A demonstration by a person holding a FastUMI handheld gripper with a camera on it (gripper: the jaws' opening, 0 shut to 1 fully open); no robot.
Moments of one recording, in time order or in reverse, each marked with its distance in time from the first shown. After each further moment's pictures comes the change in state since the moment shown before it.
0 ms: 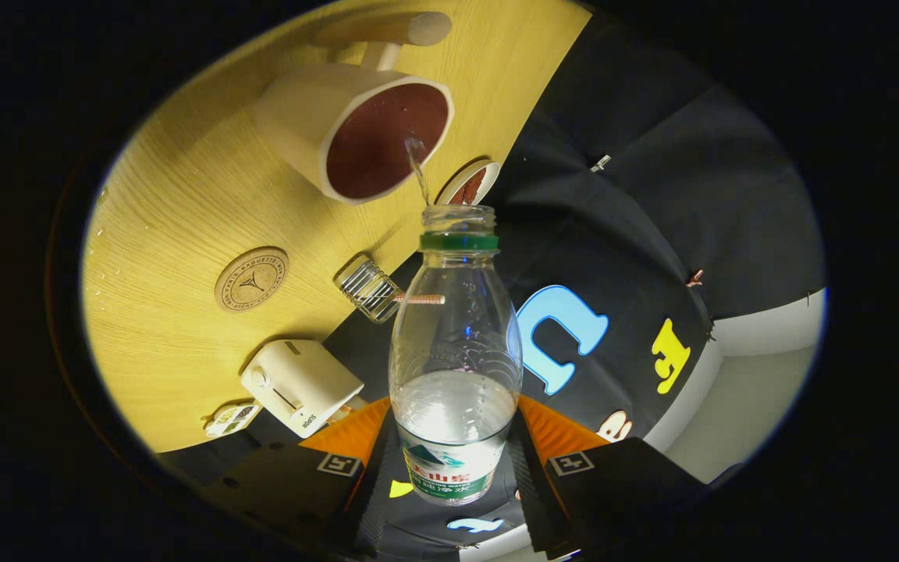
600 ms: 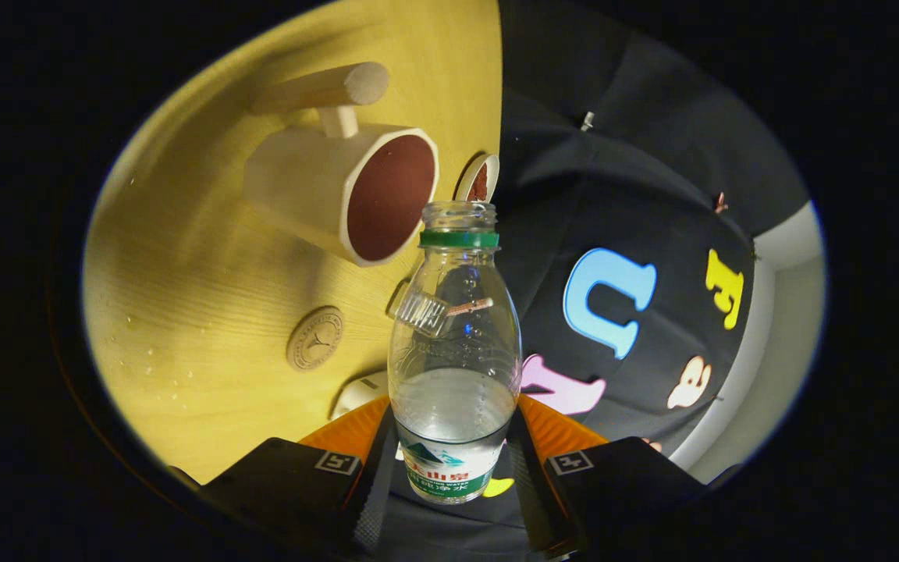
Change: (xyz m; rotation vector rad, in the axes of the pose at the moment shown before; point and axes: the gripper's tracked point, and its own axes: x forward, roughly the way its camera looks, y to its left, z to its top) arm -0.020 0.063 0.015 0.406 0.034 0.181
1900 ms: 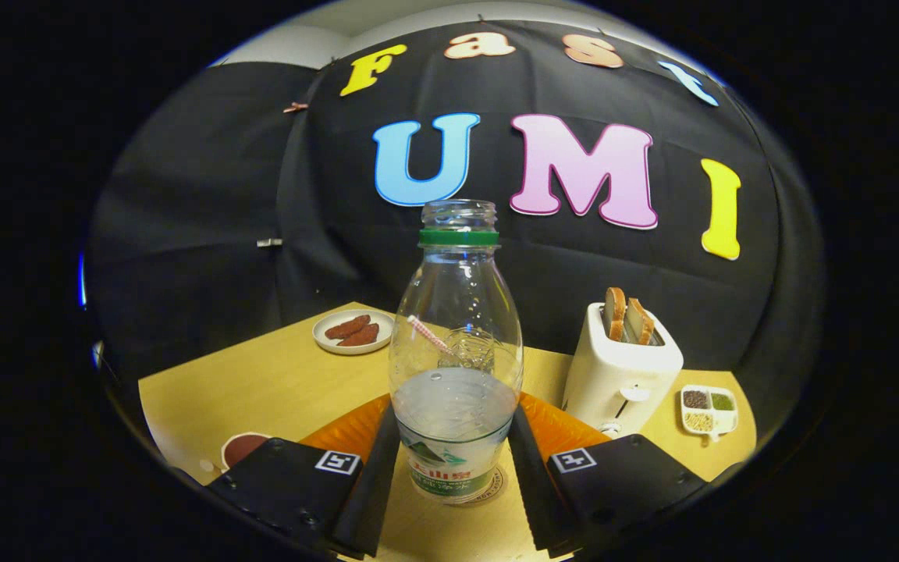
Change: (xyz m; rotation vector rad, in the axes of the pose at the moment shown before) arm 0.072 -0.027 -0.043 1.841 -0.240 0.180
